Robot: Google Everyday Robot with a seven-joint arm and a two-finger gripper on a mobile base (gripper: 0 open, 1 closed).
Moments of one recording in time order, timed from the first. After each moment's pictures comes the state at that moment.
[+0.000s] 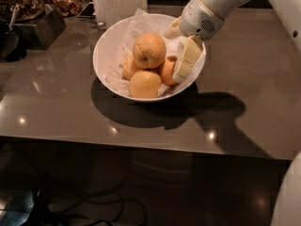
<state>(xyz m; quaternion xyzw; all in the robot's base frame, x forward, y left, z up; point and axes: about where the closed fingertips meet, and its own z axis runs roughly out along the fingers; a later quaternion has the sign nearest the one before) 0.591 -0.055 0.925 -0.70 0.66 0.19 0.21</state>
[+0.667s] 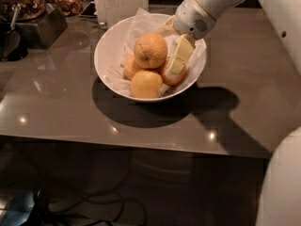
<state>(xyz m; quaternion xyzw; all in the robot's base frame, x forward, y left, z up) 0.606 -0.038 0.923 -0.70 0.64 0.21 0.24</state>
